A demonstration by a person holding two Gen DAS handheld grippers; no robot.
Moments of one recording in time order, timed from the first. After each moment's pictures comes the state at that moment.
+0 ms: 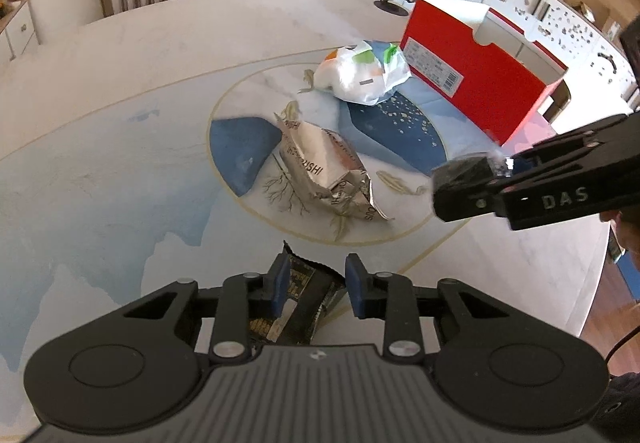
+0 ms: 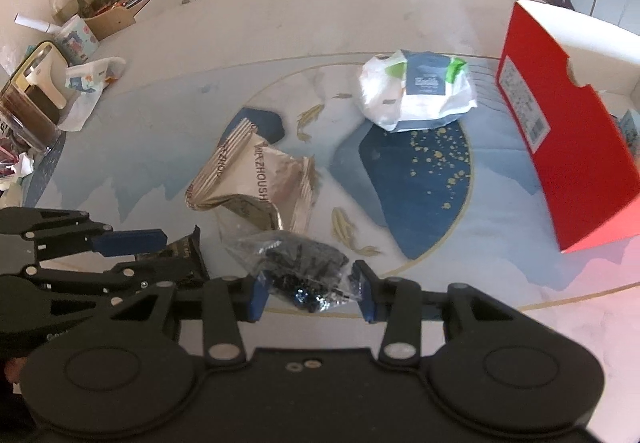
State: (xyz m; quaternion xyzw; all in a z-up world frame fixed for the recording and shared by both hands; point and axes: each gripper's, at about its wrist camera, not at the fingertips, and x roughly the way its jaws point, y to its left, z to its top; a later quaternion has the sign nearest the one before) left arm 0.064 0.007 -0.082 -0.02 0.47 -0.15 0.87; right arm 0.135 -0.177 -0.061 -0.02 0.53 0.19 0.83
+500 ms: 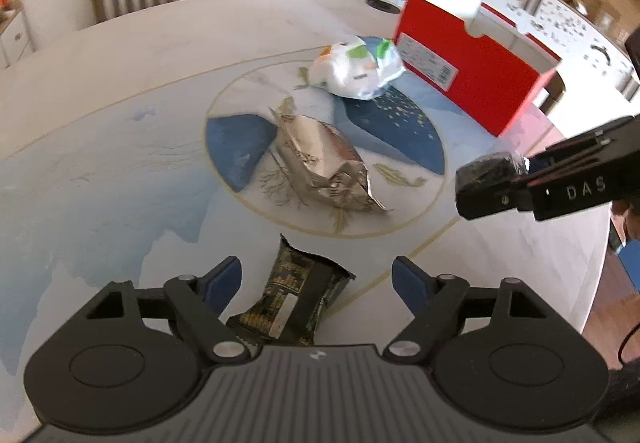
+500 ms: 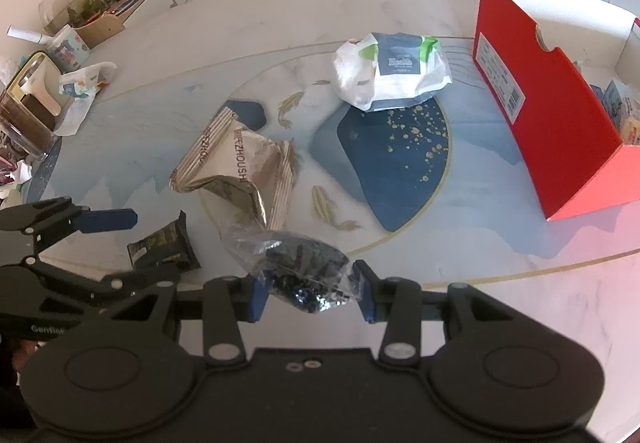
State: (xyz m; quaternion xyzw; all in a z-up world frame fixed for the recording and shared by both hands) left arm 0.061 0.006 -0.088 0.00 0.47 -0.16 0.87; right arm 0.124 -0.198 -0.065 0.00 0.53 0.18 0.83
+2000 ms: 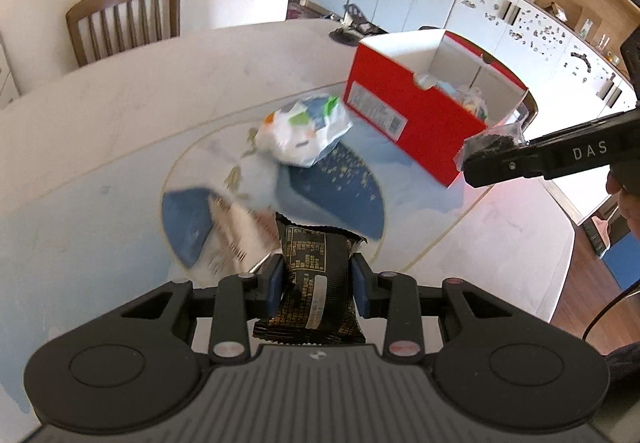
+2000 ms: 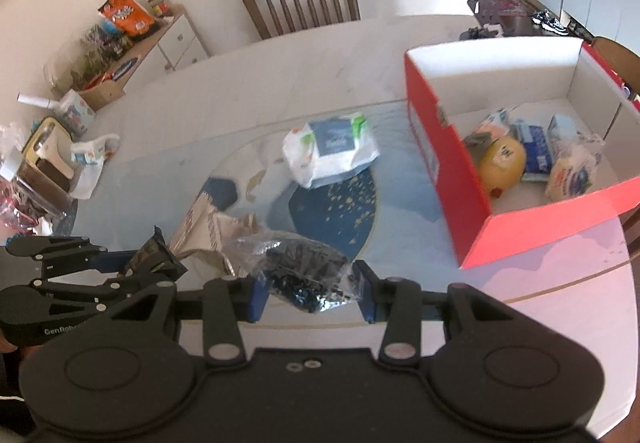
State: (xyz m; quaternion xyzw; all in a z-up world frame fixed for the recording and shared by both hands) left arm 0.083 -0.045 -0.019 0.00 0.45 -0.18 0.88; right arm 0.143 -0.277 0.004 0.05 0.49 0.18 0.85
